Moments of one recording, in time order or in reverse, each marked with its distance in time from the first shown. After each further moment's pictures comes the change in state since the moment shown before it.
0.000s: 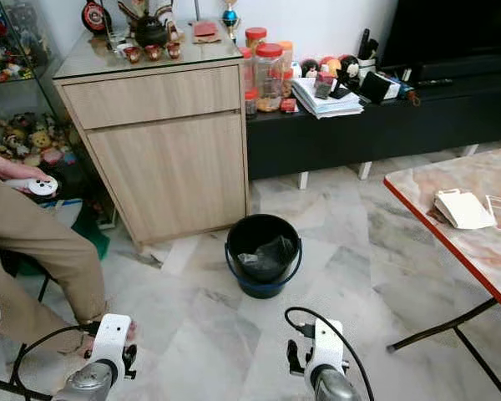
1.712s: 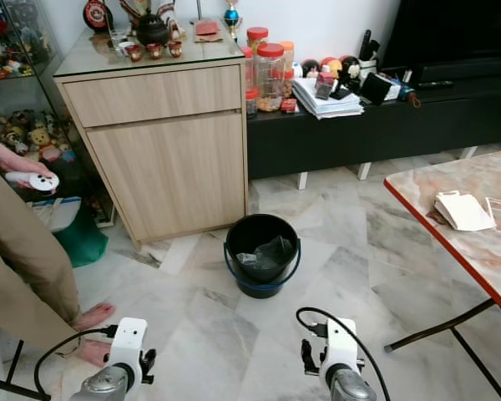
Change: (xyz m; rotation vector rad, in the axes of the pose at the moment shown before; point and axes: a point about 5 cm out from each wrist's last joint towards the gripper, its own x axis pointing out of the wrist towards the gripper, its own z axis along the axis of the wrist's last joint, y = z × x) left arm -0.001 -0.035 -0.003 -0.023 0.012 -0.121; right arm -0.004 -0.031 0.003 -0.050 -0.003 -0.049
